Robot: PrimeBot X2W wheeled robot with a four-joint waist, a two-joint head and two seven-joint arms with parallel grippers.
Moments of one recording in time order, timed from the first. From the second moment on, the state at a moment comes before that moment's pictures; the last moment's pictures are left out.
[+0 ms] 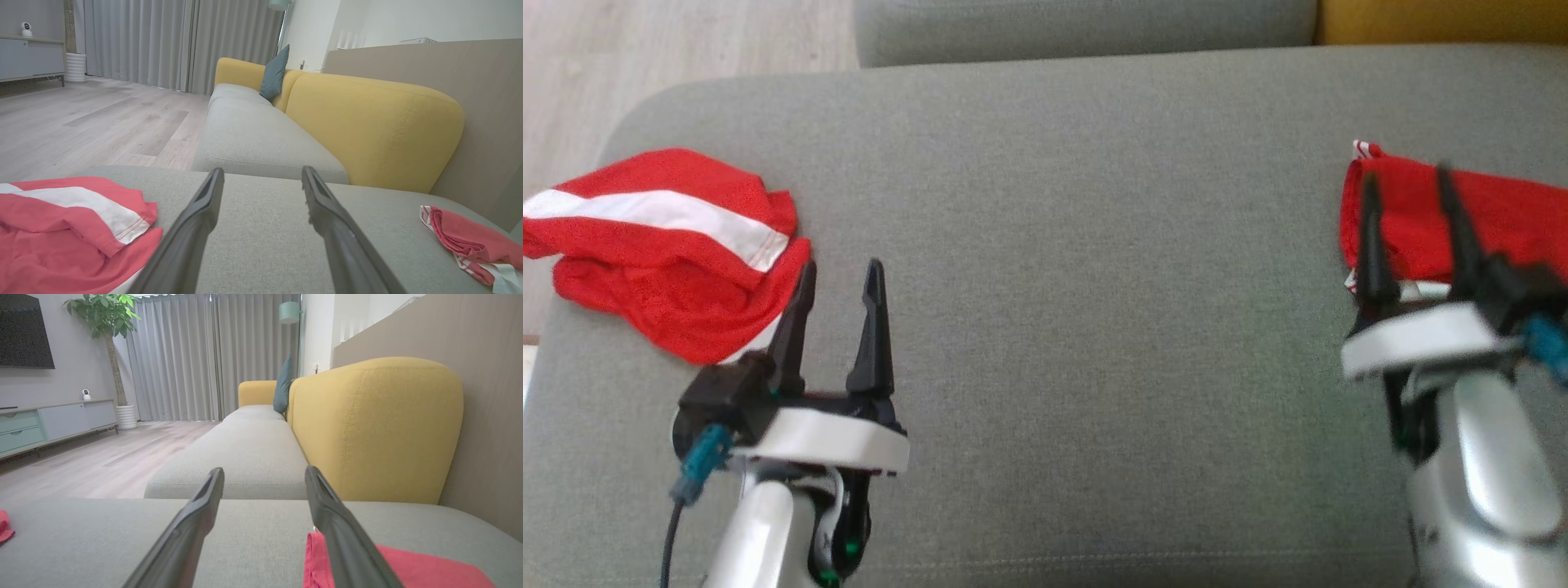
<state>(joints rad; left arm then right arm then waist) -0.11 0.04 -0.21 0.09 -0.27 0.04 -0.26 -0.36 -0.07 -0.06 0.38 0.04 0.12 -0.25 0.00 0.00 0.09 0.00</state>
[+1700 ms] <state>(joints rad) -0.04 0.04 -0.25 0.07 -0.25 0.05 -0.26 -0.11 -0.05 0.03 0.22 0.19 0.12 -0.25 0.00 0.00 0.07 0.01</state>
